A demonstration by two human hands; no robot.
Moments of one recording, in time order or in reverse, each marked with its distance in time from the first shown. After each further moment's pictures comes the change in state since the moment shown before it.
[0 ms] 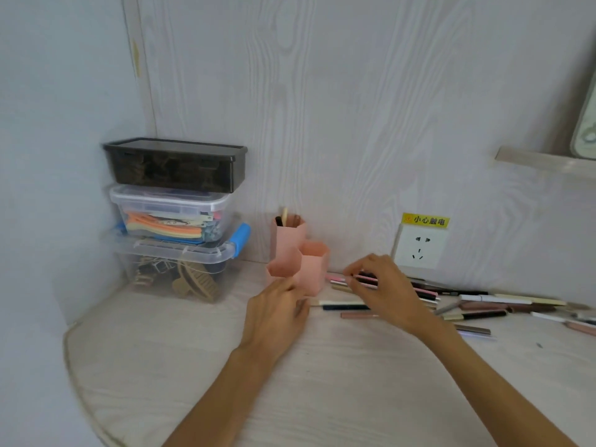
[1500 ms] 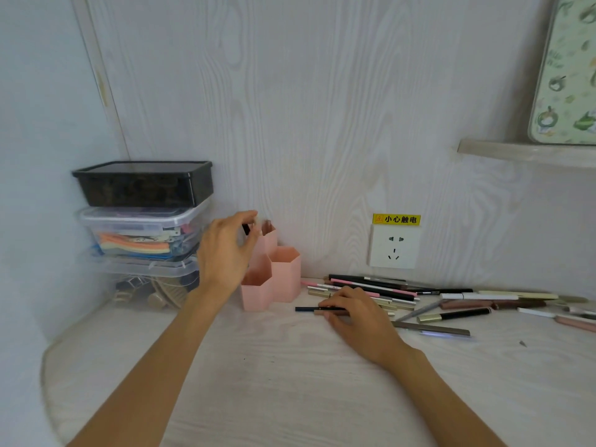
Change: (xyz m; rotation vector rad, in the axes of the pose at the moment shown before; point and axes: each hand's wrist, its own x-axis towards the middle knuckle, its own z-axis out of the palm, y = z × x) left_hand 0.085 -0.007 -0.035 -0.041 0.298 -0.133; right_hand -0.031 0.039 0.024 -0.016 -0.065 -0.073
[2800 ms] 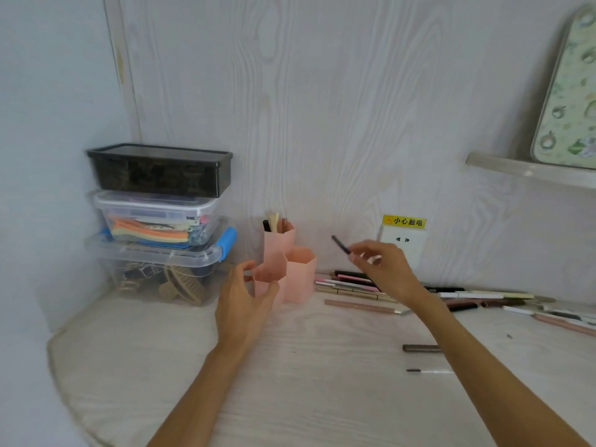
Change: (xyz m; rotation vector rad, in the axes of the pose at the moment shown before) left_hand -0.082 -0.015 0.005 -0.411 -0.180 -0.499; right_hand 0.048 -0.026 -0.059 0.240 0.164 0.240
